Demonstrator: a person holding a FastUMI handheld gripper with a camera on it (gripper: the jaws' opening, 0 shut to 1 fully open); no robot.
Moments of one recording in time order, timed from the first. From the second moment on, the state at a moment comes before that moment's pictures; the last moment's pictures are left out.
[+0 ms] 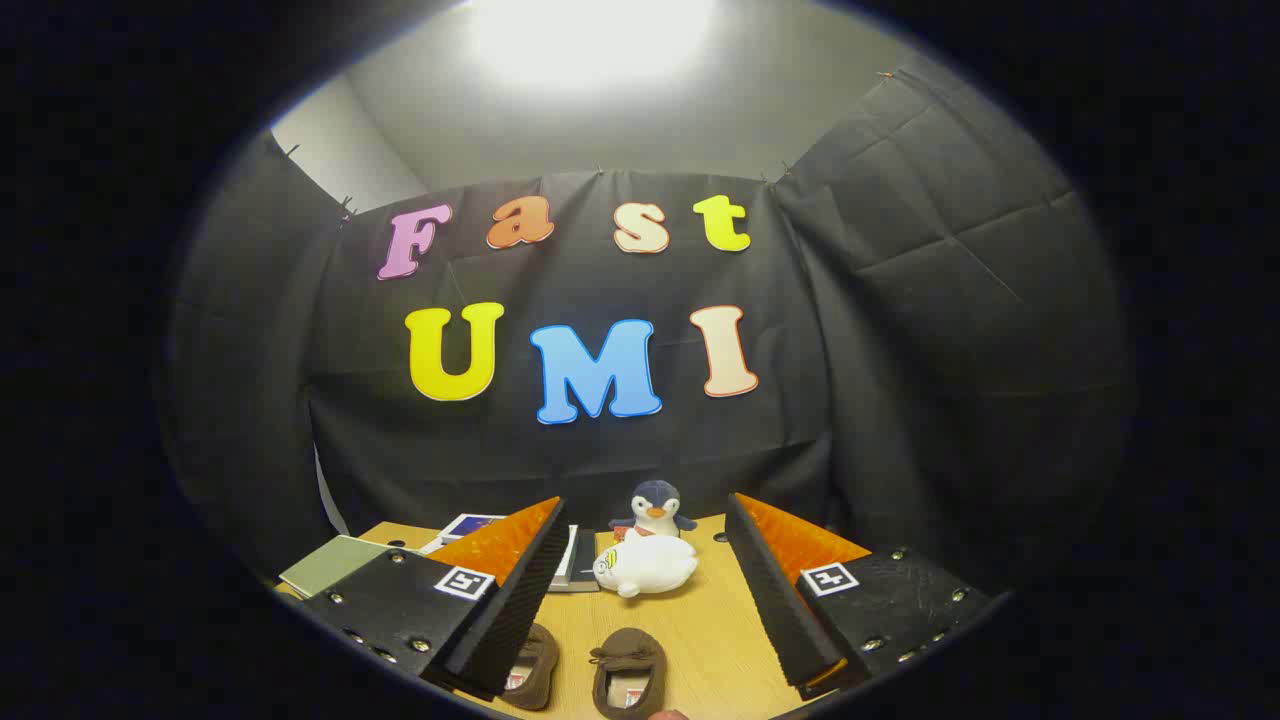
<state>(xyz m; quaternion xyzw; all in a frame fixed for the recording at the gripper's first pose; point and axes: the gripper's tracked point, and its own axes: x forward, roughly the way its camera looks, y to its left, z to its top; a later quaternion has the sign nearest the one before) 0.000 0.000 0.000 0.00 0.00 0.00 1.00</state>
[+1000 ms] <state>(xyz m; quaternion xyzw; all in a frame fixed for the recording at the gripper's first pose) -0.010 0.014 0.022 -0.09 -0.04 0.02 1.00</state>
